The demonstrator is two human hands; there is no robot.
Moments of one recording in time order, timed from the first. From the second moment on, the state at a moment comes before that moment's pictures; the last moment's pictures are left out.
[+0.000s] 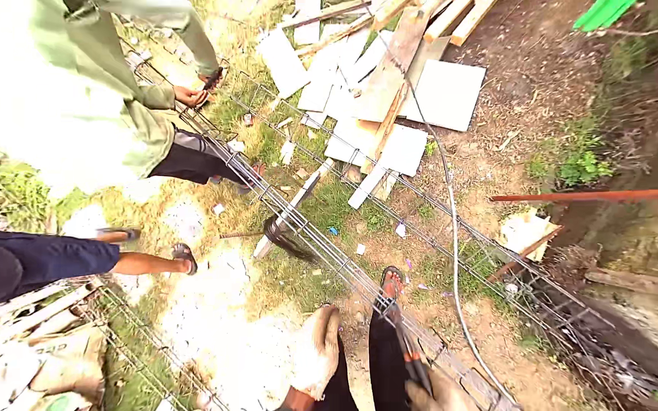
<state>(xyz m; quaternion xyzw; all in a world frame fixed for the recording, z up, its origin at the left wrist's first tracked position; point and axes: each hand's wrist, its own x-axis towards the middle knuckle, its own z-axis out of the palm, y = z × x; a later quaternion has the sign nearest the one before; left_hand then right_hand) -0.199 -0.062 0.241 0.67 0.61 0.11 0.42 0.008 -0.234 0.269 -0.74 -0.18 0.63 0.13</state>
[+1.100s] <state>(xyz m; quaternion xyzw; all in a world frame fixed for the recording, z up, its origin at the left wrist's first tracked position) -0.378 -0.095 0.466 0.63 0.38 0.17 0.66 -0.221 -0.152 0.478 -0.63 -0.20 0.43 0.62</state>
